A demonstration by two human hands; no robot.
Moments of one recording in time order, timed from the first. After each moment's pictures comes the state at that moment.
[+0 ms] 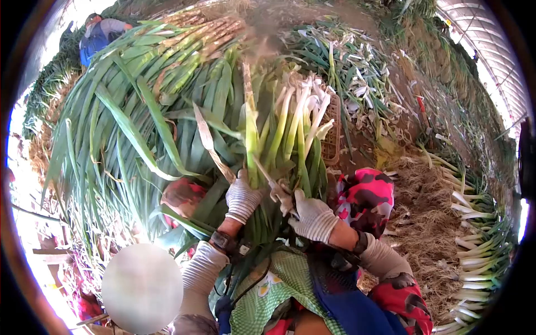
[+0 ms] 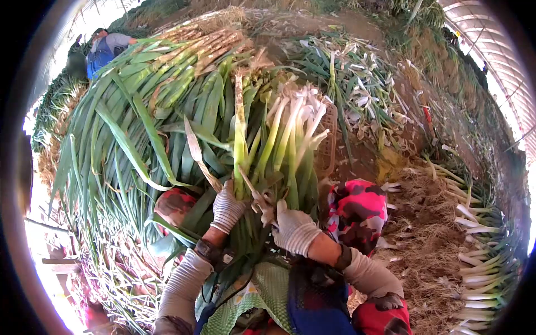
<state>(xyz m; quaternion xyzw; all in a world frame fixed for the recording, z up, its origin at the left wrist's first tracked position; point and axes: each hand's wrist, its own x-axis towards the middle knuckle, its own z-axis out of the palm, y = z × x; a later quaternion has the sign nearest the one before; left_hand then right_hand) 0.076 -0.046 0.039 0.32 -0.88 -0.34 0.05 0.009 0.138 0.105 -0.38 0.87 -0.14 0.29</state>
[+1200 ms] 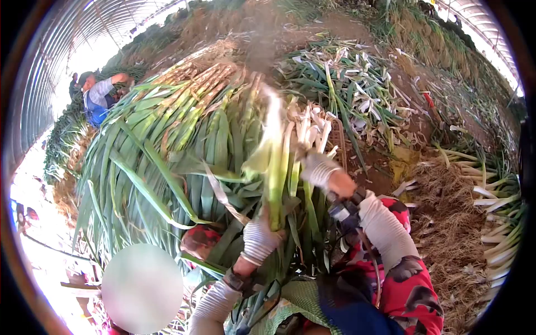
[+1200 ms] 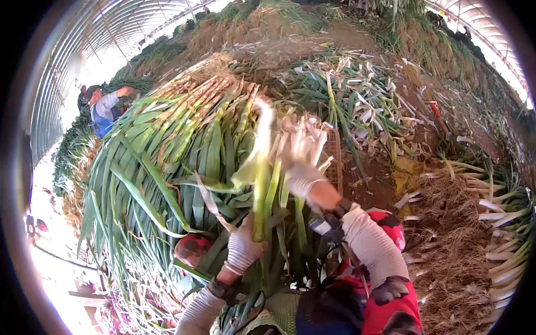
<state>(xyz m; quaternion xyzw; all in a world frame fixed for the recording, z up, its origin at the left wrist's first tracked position) 0.058 -0.025 0.076 0.16 -0.95 -0.26 0.11 -0.160 0.084 0.128 -0.22 0.89 -0.26 0.30</state>
